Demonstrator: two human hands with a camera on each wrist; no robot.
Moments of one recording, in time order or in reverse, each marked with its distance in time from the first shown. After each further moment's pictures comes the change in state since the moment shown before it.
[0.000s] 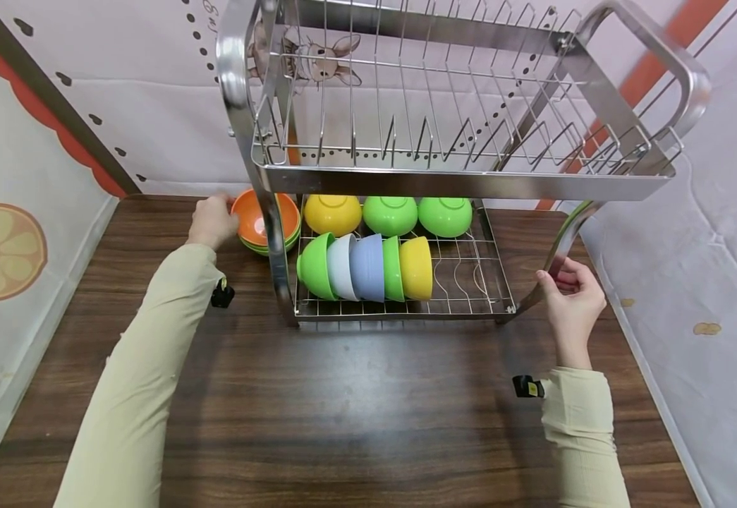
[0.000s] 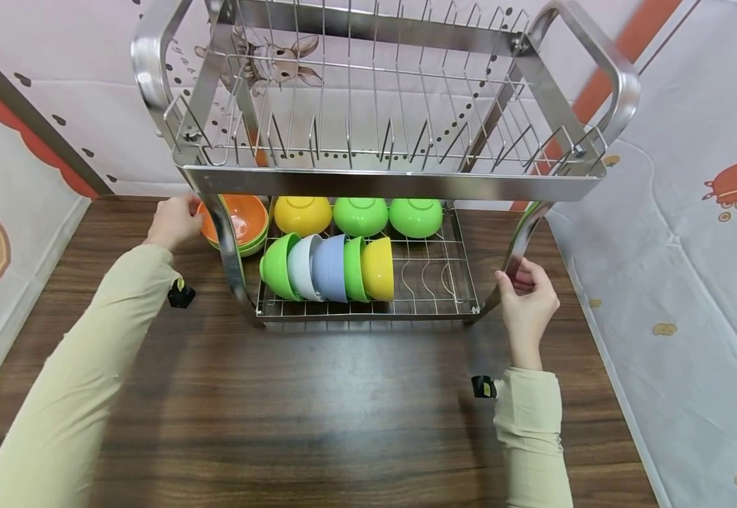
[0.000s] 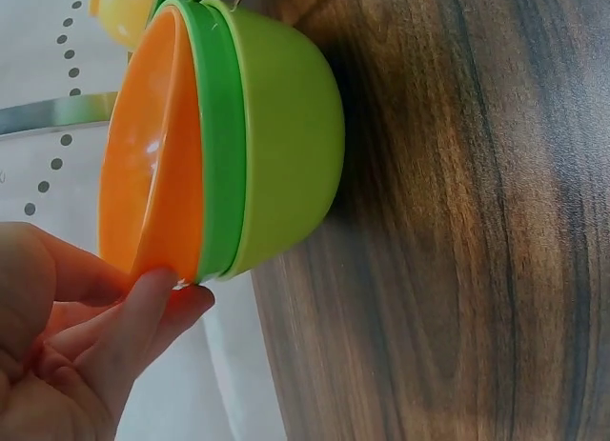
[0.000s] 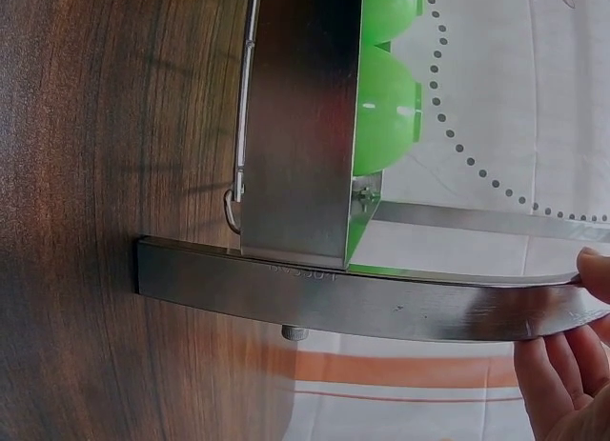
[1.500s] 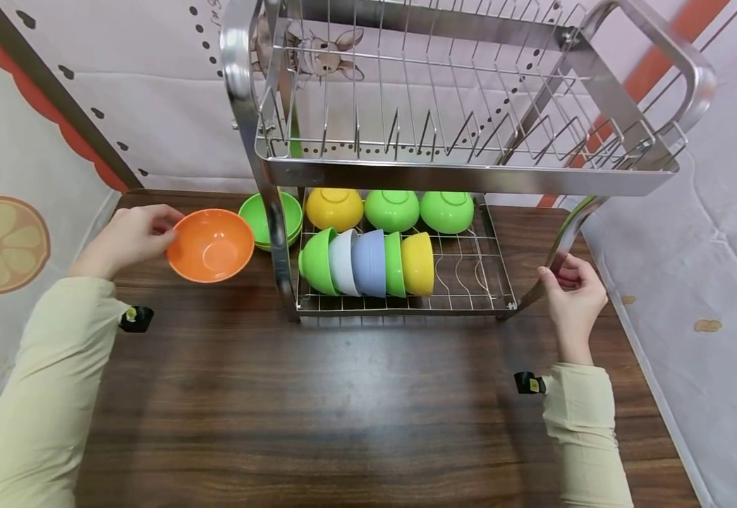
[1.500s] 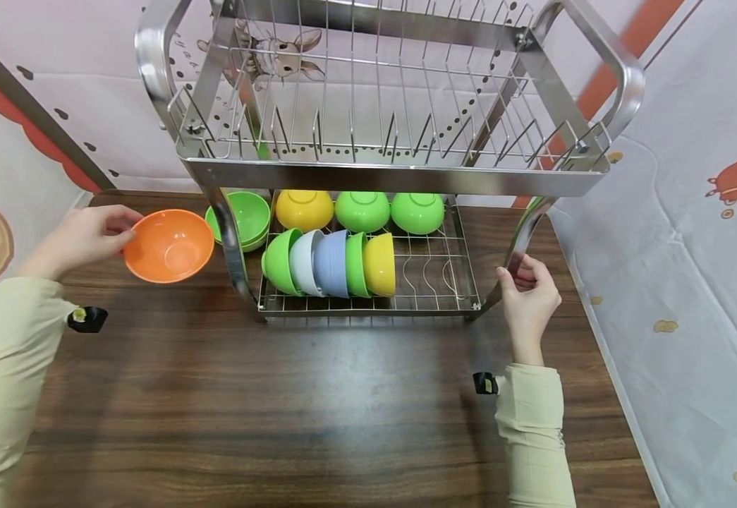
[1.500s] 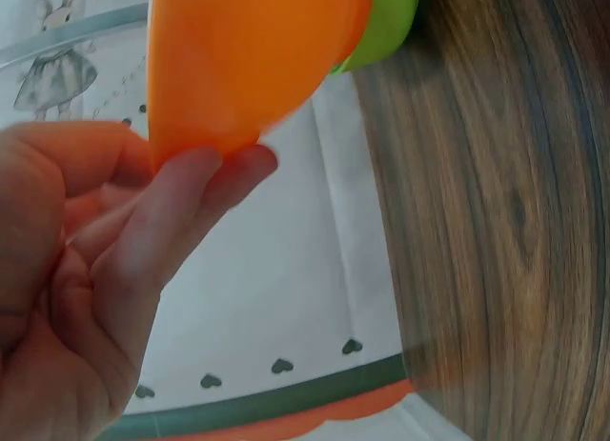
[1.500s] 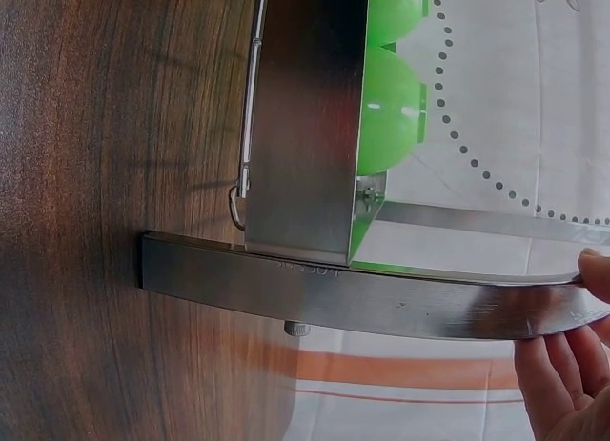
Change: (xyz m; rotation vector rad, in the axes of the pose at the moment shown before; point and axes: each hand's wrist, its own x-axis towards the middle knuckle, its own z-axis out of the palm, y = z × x) left_hand -0.065 -0.046 -0.079 0.080 -0.136 0.251; right_hand 0.000 -0.002 -0.002 -0.008 -0.014 0.016
